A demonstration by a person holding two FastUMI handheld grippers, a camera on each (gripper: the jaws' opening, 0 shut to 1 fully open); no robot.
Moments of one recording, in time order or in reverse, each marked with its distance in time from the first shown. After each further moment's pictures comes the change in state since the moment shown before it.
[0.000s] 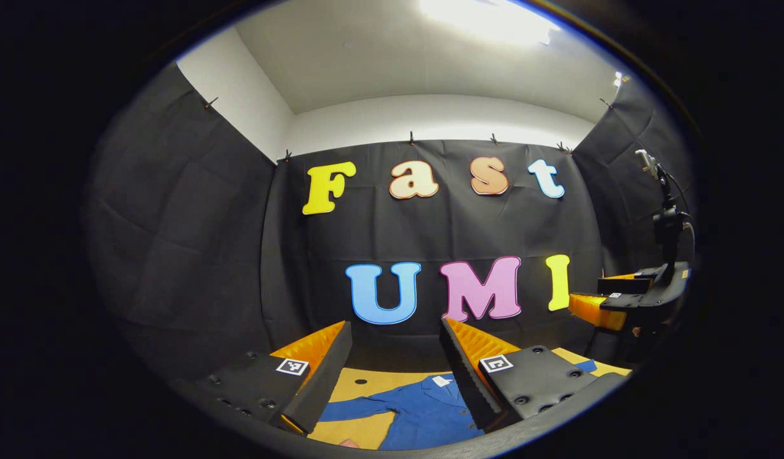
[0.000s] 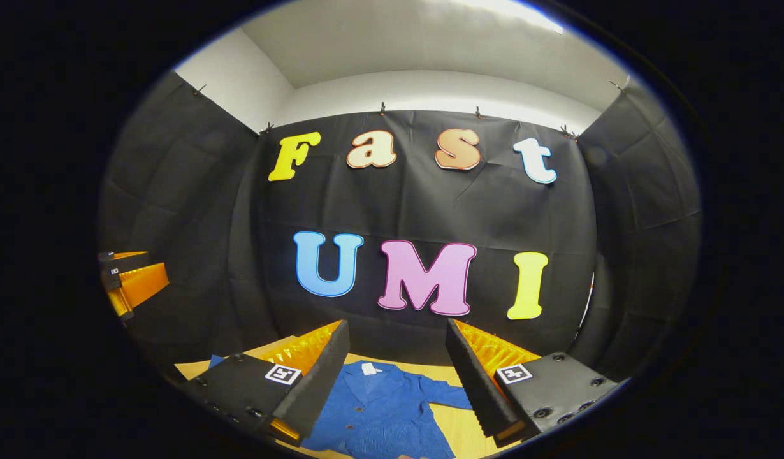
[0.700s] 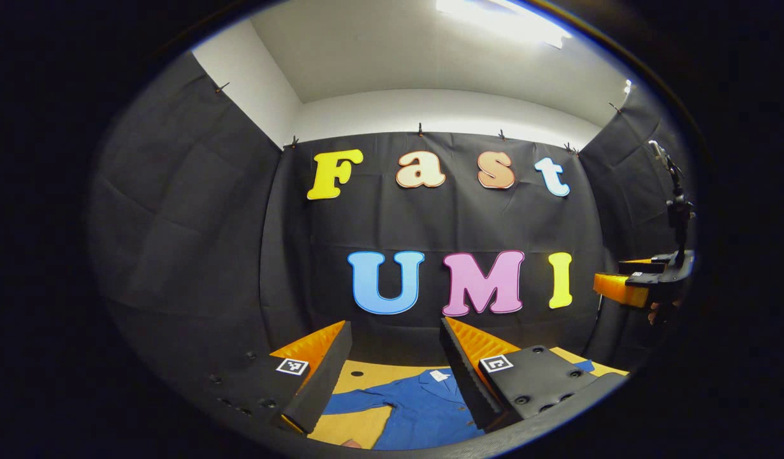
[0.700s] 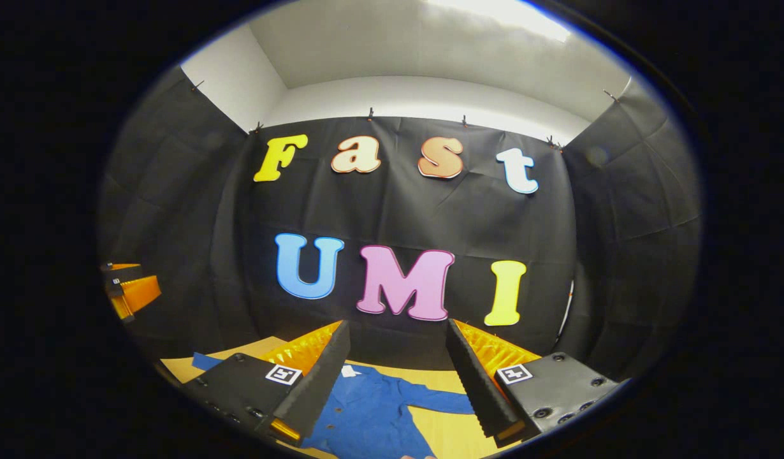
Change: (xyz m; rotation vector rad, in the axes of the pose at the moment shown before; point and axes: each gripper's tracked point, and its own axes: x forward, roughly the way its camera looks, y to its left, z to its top) left arm 0.013 0.011 -0.033 -0.059 0.030 -0.021; right arm -0.011 -0.043 0.004 -0.064 -0.032 -0.114
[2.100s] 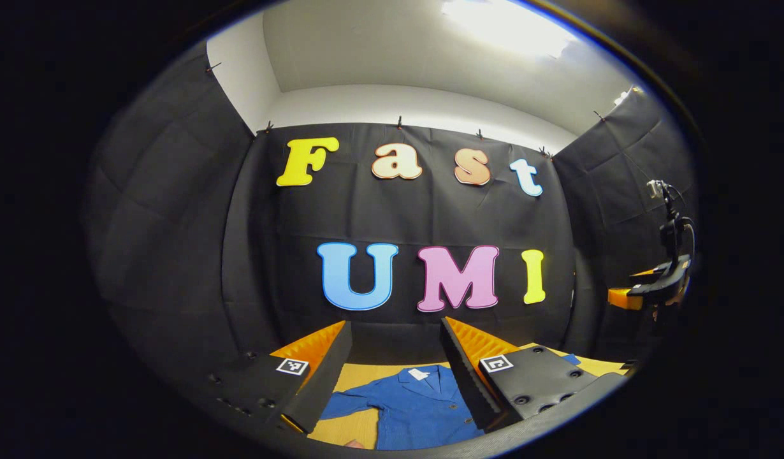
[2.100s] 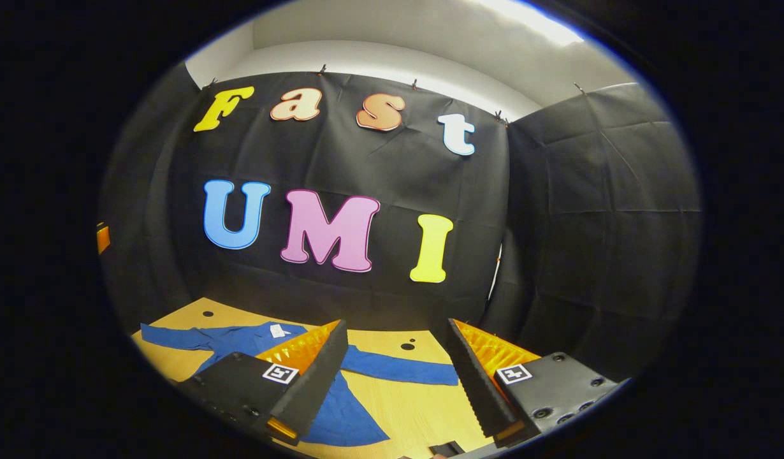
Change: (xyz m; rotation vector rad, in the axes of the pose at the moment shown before) left arm 0.039 0.015 -0.030 -0.009 0.003 -0.190; right arm -0.022 -0.085 -0.086 -0.053 0.216 -0.290
